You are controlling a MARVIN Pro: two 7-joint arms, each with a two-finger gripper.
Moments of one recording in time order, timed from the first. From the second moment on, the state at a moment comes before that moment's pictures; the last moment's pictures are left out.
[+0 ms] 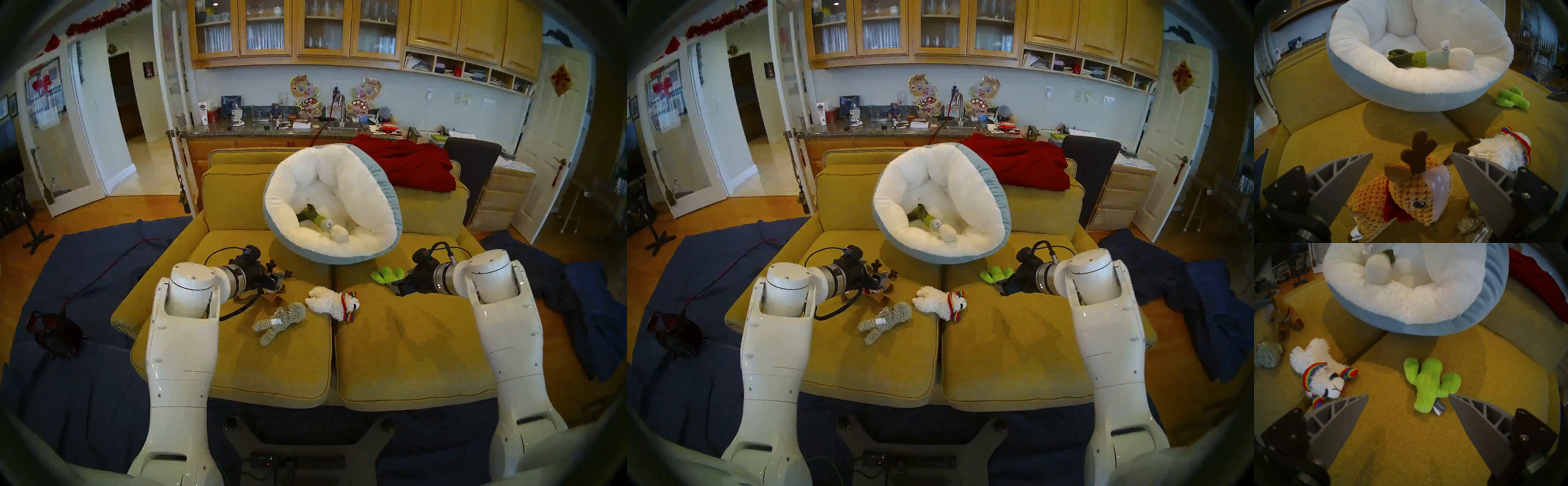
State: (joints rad) left arm 1.43 -1.62 -1.74 -1.66 0.53 0.56 -0.83; right arm -1.35 -1.24 1.67 -1.54 -0.38 0.70 0.91
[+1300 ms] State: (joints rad) left arm 1.43 -1.62 -1.74 -1.66 0.53 0.56 -0.83; right arm -1.06 -1.34 1.66 -1.01 -0.35 0.67 0.71
